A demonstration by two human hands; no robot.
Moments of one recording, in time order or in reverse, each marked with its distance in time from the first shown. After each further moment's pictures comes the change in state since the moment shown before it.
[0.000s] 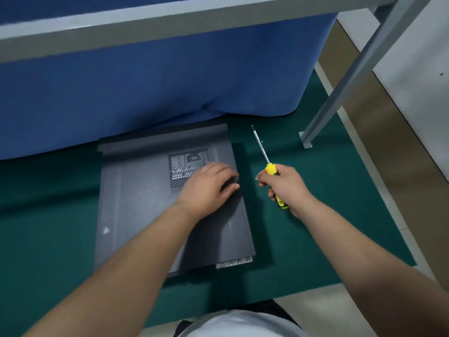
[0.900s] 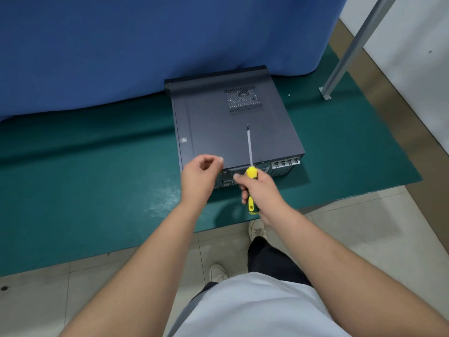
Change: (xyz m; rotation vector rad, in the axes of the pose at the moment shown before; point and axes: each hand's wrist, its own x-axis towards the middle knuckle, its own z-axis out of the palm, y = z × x) left_hand -0.286 -0.024 -0.025 -1.003 0.413 -0.650; right_hand -0.248 0.078 0.237 0.336 -0.029 0.002
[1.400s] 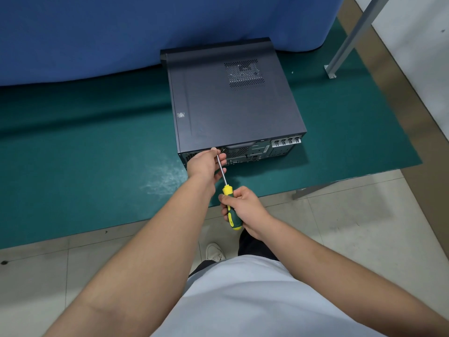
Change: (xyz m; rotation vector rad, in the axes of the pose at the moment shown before) left_hand -0.005 -0.021 0.027 -0.391 0.127 -0.644; right_hand -0.047 0.070 0.014 0.046 -0.121 0.277
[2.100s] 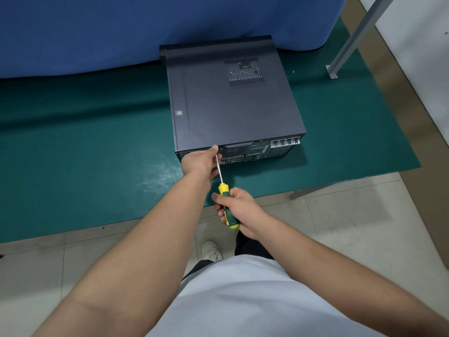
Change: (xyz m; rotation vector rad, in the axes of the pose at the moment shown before) left_hand 0.011 0.002 0.000 0.083 0.046 0.028; right_hand 0.001 -0.007 0.001 -0.003 -0.078 0.095
